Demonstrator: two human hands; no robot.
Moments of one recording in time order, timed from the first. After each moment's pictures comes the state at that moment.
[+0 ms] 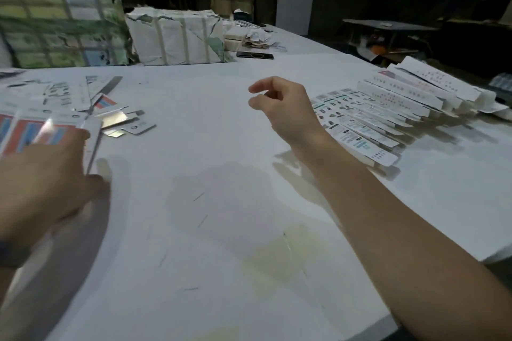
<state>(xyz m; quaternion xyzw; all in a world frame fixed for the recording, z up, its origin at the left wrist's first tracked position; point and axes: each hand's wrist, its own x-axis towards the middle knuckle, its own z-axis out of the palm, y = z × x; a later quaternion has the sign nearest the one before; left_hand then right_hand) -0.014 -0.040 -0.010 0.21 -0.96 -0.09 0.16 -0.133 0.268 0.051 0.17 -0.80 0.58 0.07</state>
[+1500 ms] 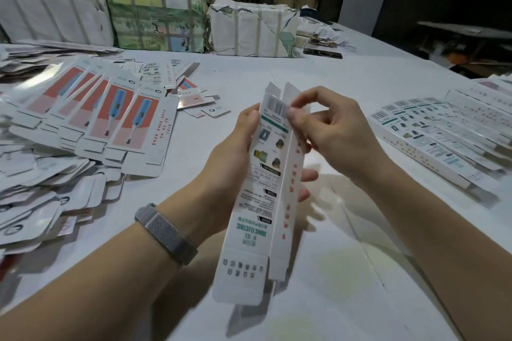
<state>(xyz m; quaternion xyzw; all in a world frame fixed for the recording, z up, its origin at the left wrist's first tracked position) 0.023 0.106 0.044 0.08 -0.54 -0.84 0.01 -0.090 0.232 0.037 0.37 -0.75 0.55 -0.01</state>
